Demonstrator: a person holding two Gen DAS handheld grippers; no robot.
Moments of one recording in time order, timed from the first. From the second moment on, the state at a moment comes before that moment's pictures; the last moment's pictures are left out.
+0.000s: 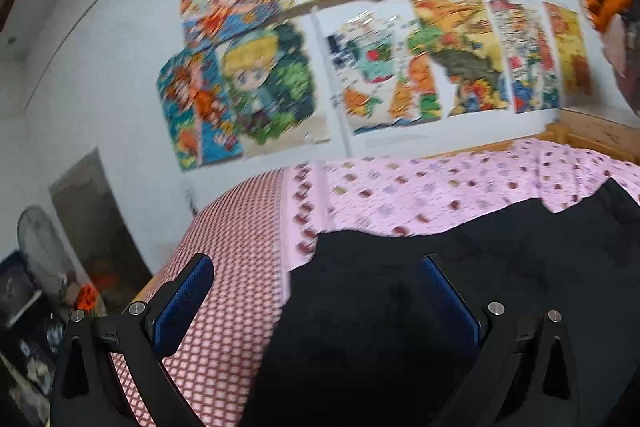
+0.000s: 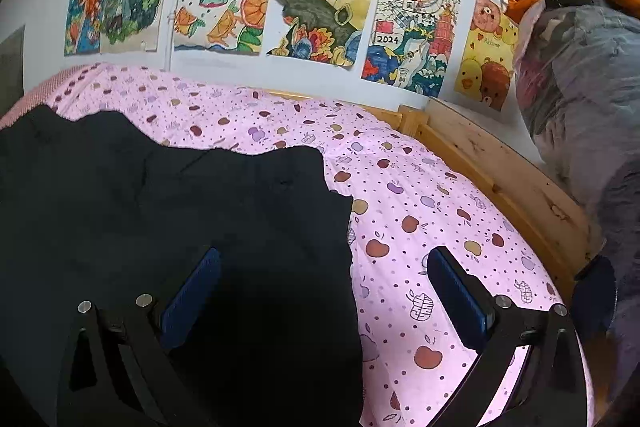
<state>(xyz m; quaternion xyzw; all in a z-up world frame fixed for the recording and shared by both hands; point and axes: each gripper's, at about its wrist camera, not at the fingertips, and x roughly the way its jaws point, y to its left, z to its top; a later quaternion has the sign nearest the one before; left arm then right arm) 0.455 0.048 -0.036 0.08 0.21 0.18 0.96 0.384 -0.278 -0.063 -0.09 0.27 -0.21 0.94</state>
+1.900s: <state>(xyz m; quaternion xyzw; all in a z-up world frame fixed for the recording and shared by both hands) 0.485 0.125 -0.121 -0.11 0.40 0.07 0.91 0.415 -0.327 -0.144 0.08 0.37 -0.06 0.92</state>
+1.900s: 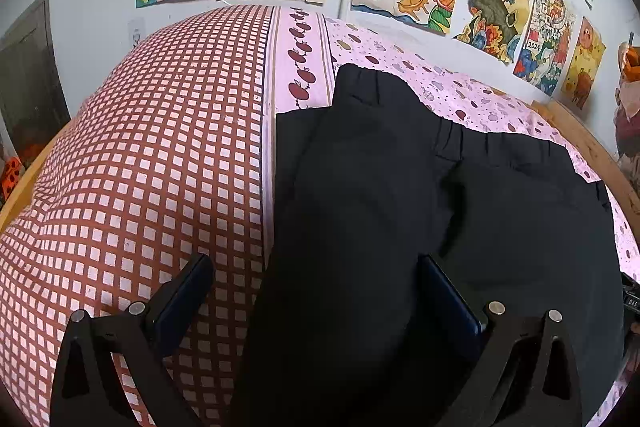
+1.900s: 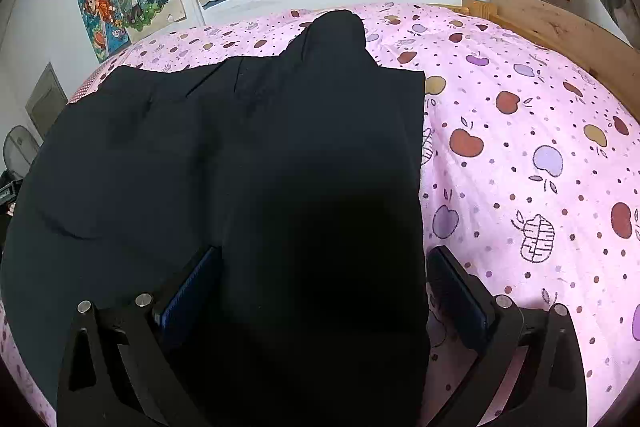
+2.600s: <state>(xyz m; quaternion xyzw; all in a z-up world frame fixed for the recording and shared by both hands) 0.513 0.139 -0.147 -0.22 0.45 -0.10 0.86 0.455 -0.336 -0.155 0.14 0.43 0.06 0.89</state>
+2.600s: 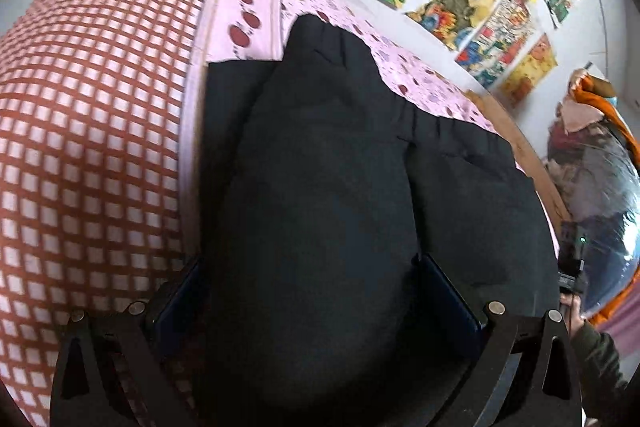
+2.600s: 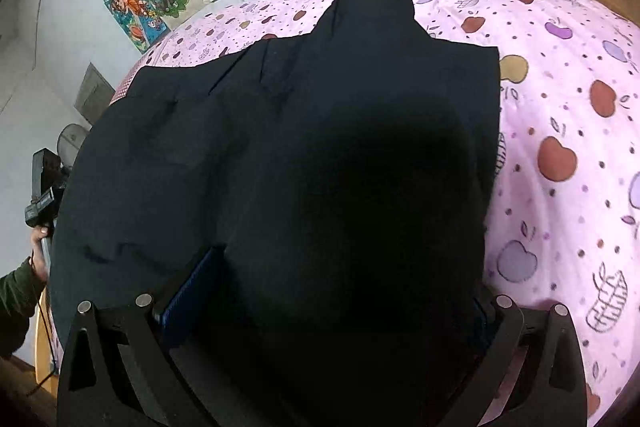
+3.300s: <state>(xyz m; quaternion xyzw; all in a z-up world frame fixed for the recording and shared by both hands) 0.502 0.150 -0.167 -0.25 0.44 -0.14 0.85 0.454 -0.295 -0.149 0.04 0.42 0.00 0.90</state>
